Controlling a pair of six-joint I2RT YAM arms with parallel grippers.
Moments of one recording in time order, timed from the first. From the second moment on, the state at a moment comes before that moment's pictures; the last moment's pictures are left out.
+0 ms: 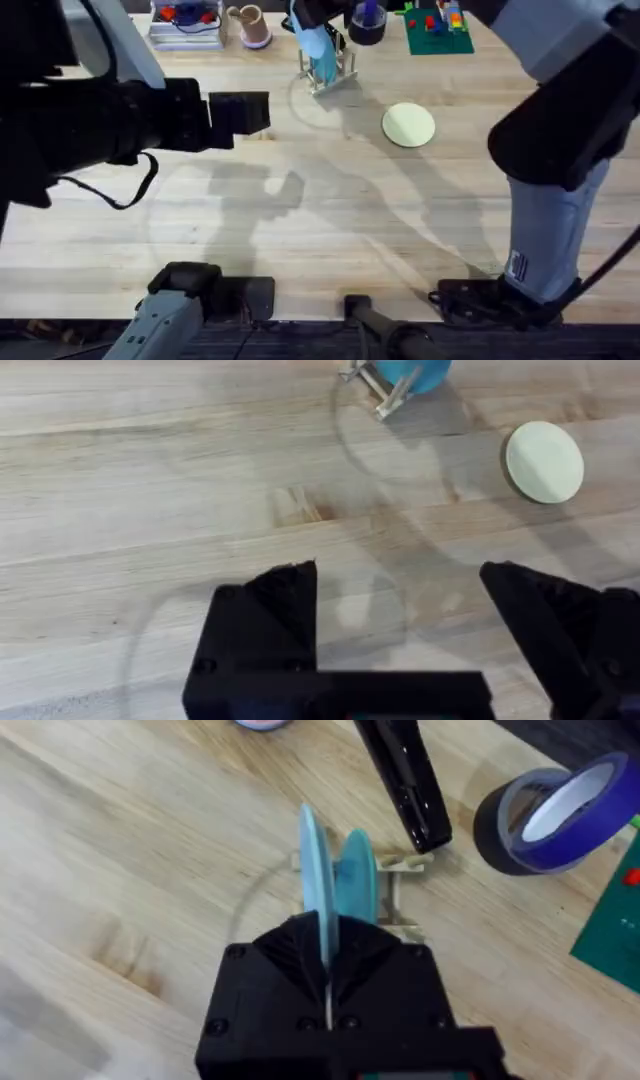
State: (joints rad) left arm -0.05 0.81 1.04 -1.01 0.20 -0.05; right arm 0.59 2.24 2.29 -1.01 0.08 0.02
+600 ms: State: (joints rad) left arm -0.05 0.81 1.04 -1.01 0.19 -0.05; right arm 0.57 2.31 2.29 -0.99 0.08 0.02
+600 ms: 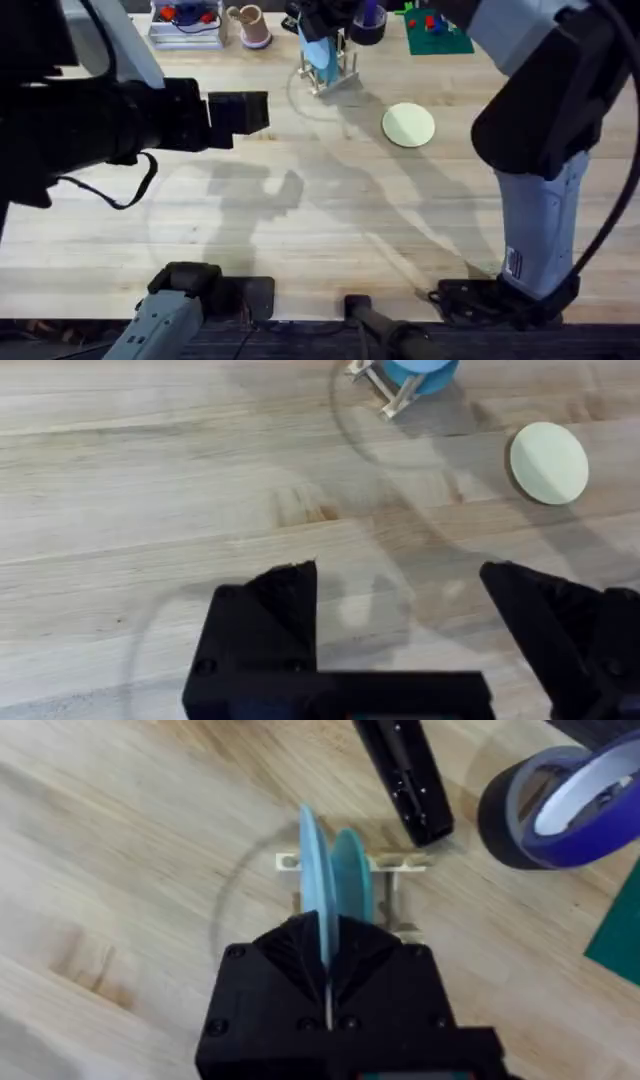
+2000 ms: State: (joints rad) left arm -0.05 0.86 1.04 -1.02 0.19 -0.05; right arm 0.58 2.32 2.29 -1.01 0.08 0.02
